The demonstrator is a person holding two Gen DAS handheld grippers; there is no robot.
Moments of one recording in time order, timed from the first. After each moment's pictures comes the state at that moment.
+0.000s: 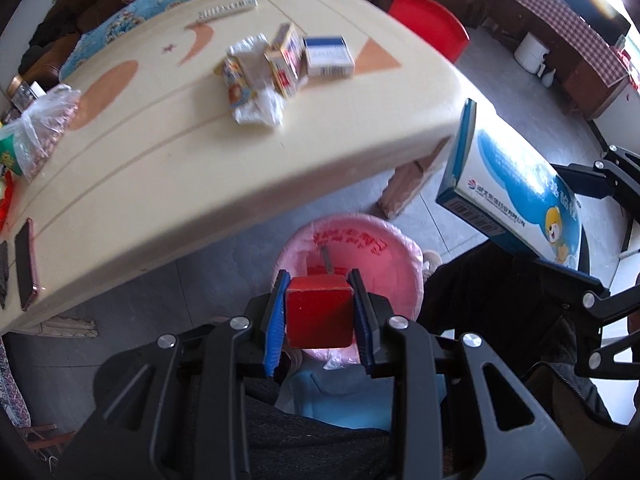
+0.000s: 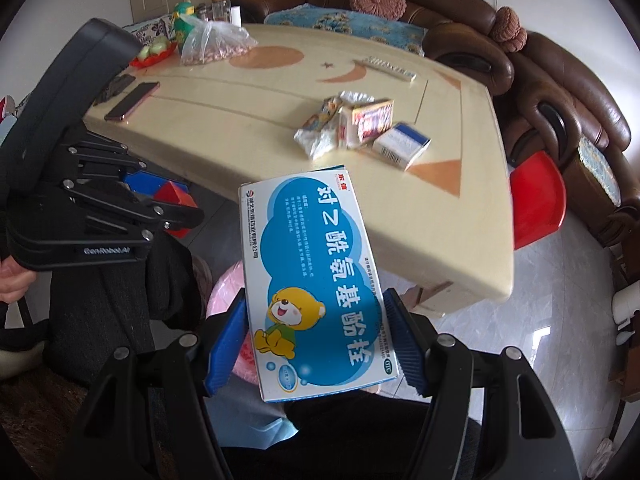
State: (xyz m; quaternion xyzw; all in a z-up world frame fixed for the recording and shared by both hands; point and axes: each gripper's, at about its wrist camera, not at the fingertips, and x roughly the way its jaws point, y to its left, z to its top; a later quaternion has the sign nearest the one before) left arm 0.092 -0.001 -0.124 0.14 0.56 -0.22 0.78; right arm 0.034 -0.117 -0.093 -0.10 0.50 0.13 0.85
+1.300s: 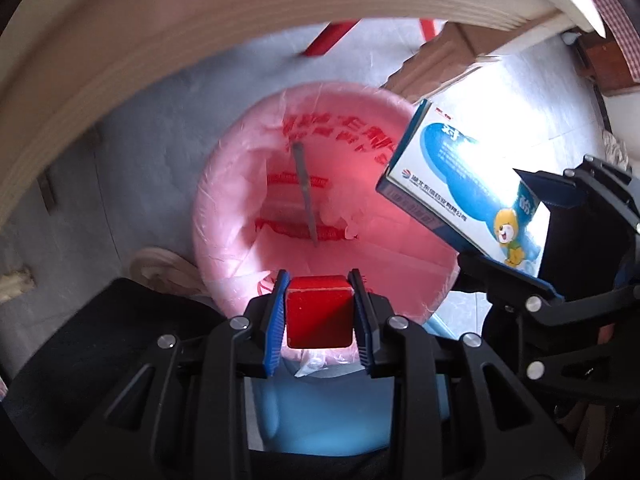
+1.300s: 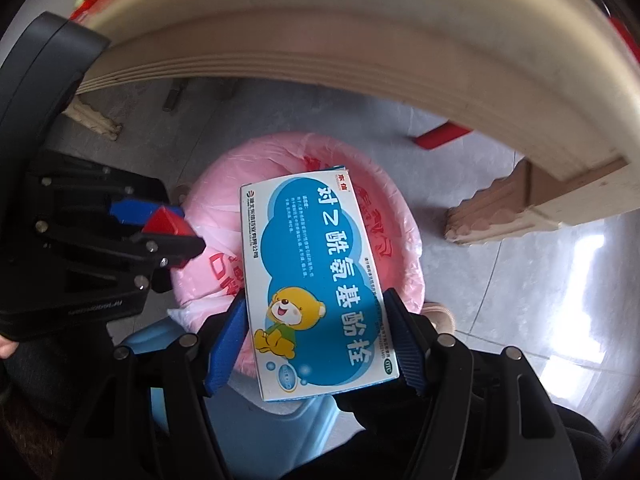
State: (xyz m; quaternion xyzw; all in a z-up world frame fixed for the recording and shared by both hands) left arm 0.134 -0.017 -0.338 0.11 0.73 -0.22 0.64; right arm 0.101 -0.122 -0.313 -0.02 0.67 0.13 0.73
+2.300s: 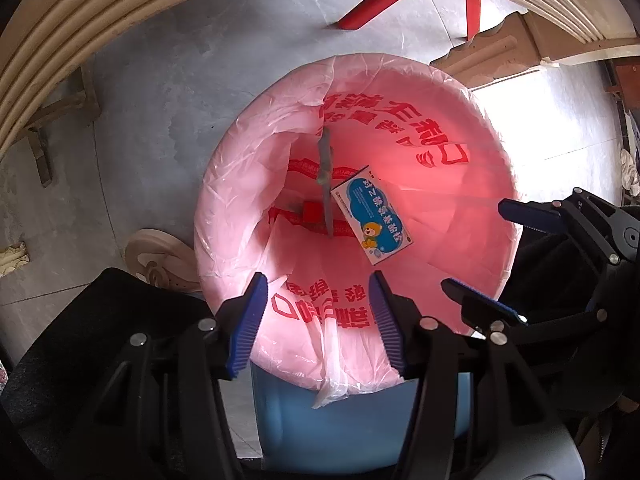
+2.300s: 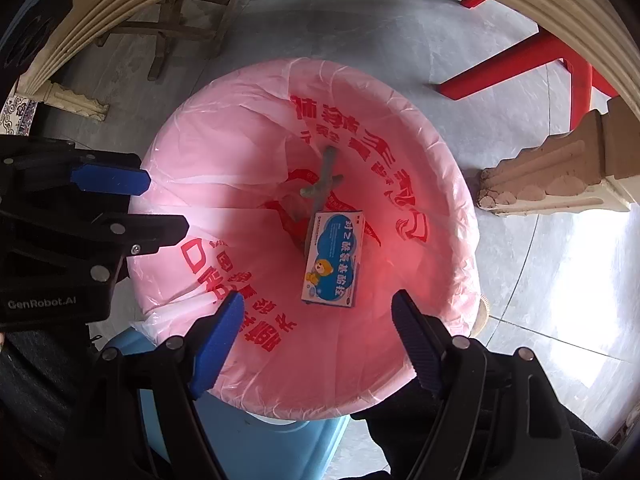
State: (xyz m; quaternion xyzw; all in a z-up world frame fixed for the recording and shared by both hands) left arm 0.155 -0.015 -0.386 0.10 0.76 -0.19 0.61; right arm 0.115 -0.116 -0.388 0.01 0.72 0.14 0.68
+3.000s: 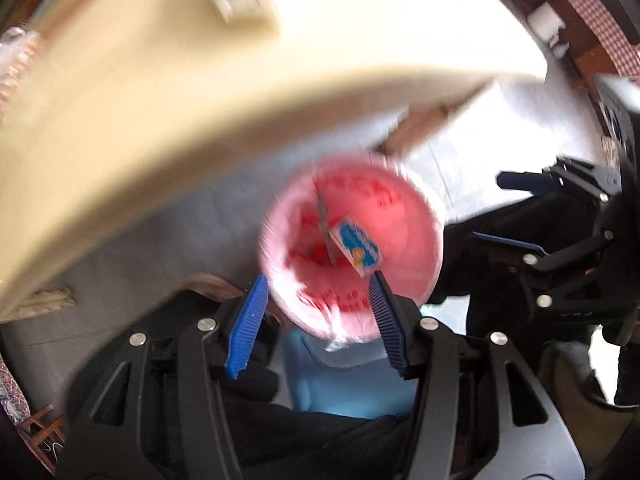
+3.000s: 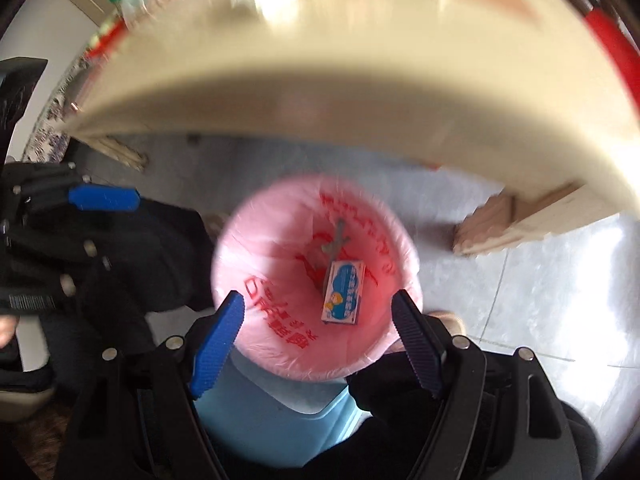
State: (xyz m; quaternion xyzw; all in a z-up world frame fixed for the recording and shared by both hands) left arm 0.145 0.009 -0.191 0.13 0.65 -0.22 0.72; right arm 0.107 -0.147 -0.210 0.04 0.62 0.15 0.77
